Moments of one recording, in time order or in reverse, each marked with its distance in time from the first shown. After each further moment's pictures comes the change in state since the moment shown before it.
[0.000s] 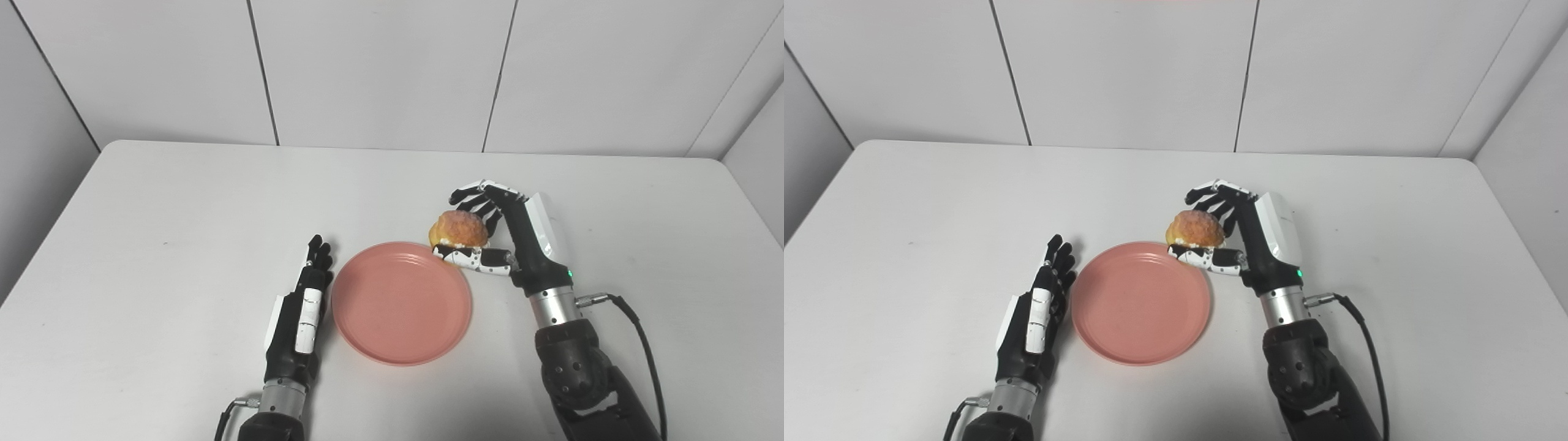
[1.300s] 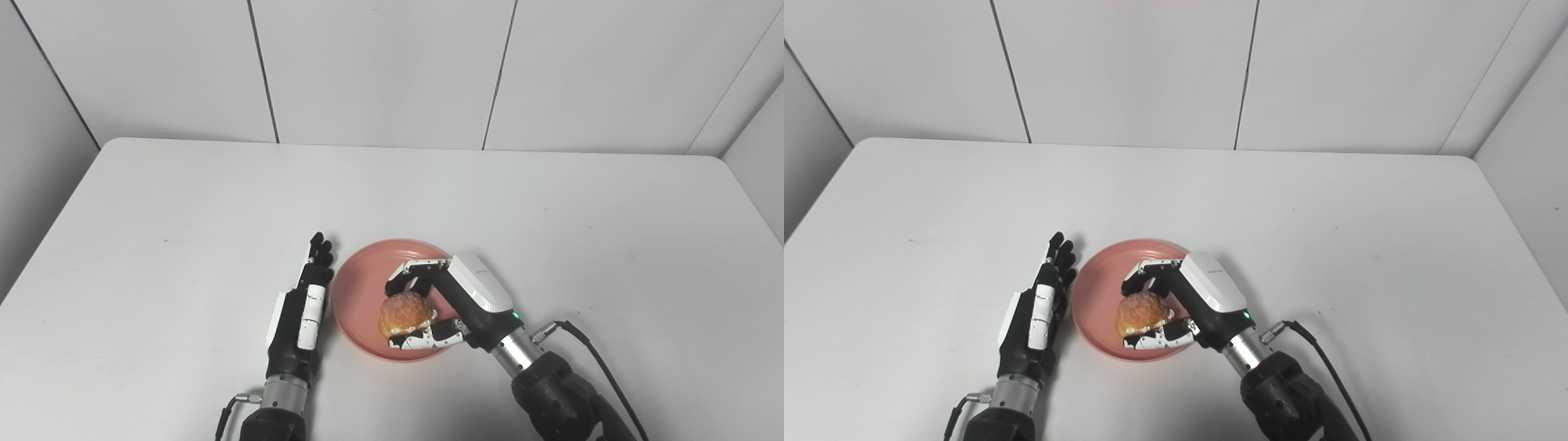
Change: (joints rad) left arm 0.001 -0.003 -0.008 -0.019 0.019 0.030 0.007; right arm 0.064 -0.023 0.117 0.008 -0.069 -0.069 0.260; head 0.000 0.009
